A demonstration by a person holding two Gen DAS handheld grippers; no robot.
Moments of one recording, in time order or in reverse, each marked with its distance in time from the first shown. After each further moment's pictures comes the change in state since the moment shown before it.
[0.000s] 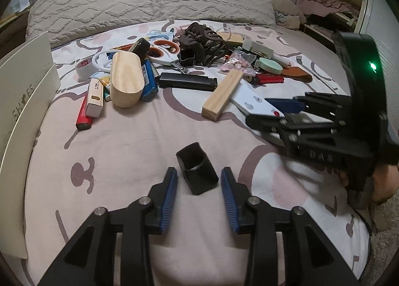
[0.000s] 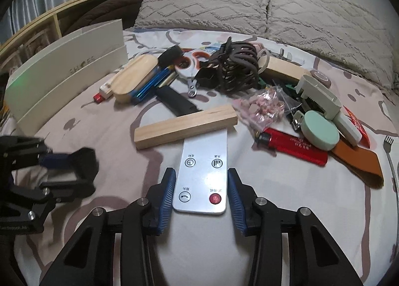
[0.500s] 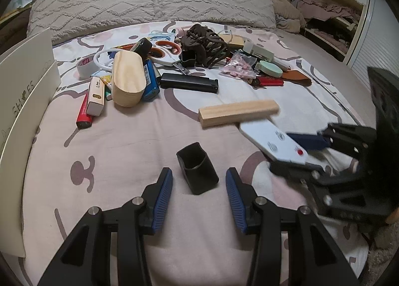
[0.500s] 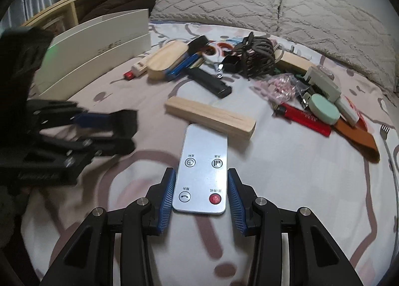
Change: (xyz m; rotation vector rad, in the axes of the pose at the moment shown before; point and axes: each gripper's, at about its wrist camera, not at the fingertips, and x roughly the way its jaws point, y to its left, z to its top) left arm -0.001 0.002 0.000 -0.020 -0.006 -0.016; right arm -0.030 0.028 -0.031 -0.039 0.027 0.038
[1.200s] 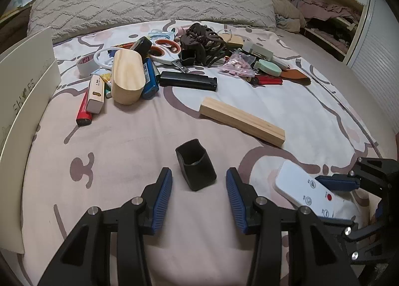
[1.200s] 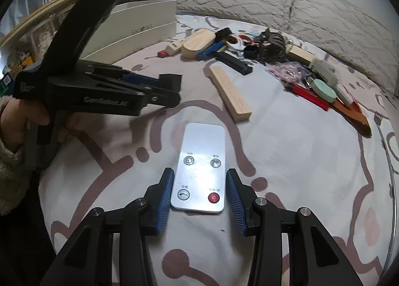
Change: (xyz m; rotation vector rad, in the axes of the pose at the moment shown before) left arm -0.001 -0.002 -0.003 -0.005 0.004 -0.002; right arm -0.040 0.028 -0.041 -0.052 0.037 0.011
